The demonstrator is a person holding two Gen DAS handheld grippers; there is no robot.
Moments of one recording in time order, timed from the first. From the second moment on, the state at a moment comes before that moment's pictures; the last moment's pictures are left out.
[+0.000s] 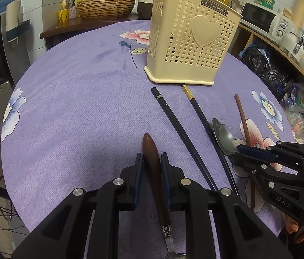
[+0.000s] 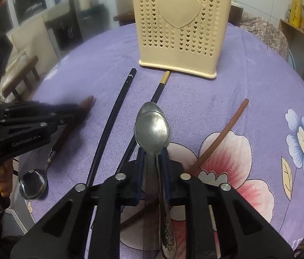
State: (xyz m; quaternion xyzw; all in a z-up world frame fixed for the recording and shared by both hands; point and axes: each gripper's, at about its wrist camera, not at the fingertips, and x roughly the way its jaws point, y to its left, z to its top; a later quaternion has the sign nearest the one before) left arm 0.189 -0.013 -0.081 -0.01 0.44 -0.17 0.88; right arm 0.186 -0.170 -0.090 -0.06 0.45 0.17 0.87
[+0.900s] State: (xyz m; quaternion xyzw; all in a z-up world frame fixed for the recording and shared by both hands) left arm 0.188 -0.014 -0.080 -0.01 0.44 -0.16 0.88; right arm 0.175 -0.285 -0.083 0.04 0.46 0.04 0.89
